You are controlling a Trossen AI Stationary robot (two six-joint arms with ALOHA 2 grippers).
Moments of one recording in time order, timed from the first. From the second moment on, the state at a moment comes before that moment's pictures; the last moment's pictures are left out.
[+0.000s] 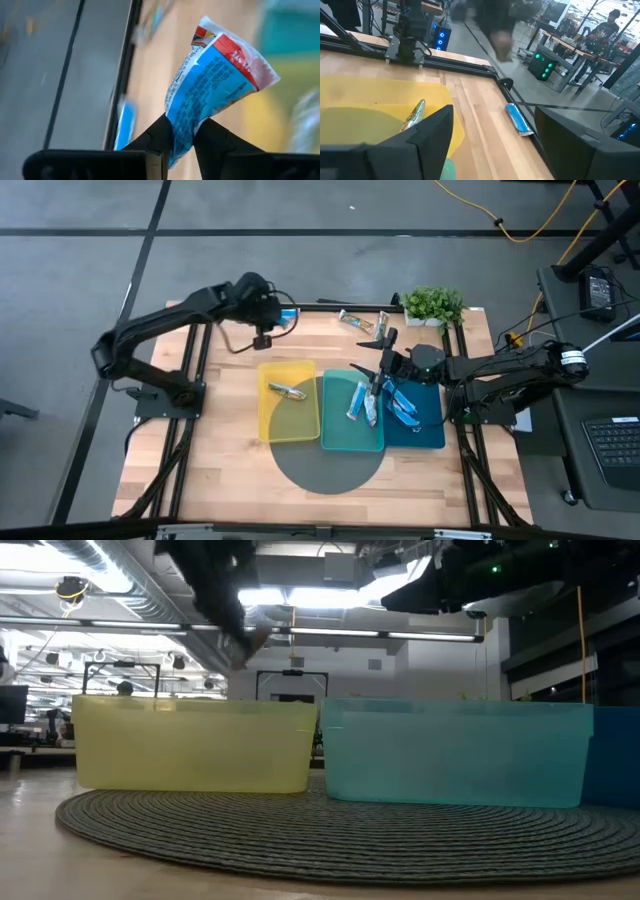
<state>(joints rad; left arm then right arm) 0.58 1.32 1.20 -0.73 0.05 0.51 -0.03 1.14 0.58 0.43 0.31 -0.28</state>
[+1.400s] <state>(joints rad) 0.12 1.21 1.20 -0.47 0.32 0.54 -0.03 1.14 0.58 0.43 0.31 -0.32</state>
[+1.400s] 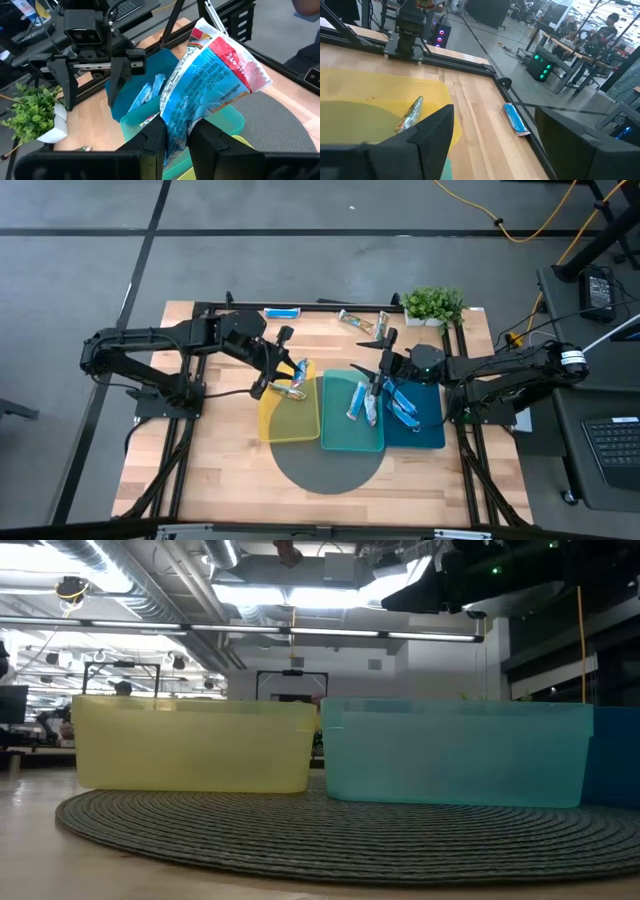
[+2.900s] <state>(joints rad) 0.08 1.66 1.20 -0.20 0.37 0.61 -0.03 1.14 0.58 0.45 0.31 -0.33</state>
